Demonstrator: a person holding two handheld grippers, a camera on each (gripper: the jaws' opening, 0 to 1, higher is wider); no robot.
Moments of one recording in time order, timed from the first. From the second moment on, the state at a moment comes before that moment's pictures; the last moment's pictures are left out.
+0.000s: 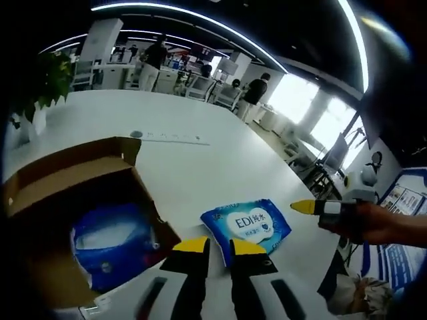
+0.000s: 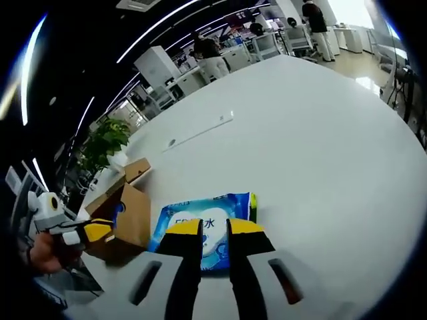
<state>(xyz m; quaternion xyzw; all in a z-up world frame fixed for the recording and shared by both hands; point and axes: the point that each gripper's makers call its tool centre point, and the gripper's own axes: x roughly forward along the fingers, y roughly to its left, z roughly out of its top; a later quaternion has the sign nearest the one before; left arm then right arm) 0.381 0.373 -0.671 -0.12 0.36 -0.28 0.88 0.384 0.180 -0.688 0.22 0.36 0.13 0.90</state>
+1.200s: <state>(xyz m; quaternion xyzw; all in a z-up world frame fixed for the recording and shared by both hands) 0.372 0.548 -0.649 -0.10 0.29 -0.18 0.93 0.417 0.349 -0.632 0.18 0.34 0.29 0.88</state>
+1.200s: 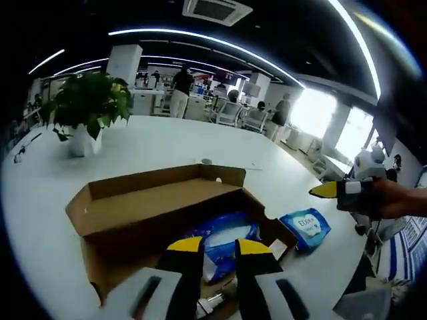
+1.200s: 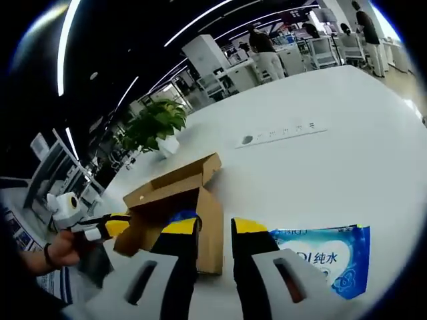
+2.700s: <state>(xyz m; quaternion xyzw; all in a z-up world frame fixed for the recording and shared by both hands) 0.321 0.634 -0.659 -0.09 0.29 -0.08 0.95 0.409 0.455 -0.659 -0.07 0.36 0.47 0.80</state>
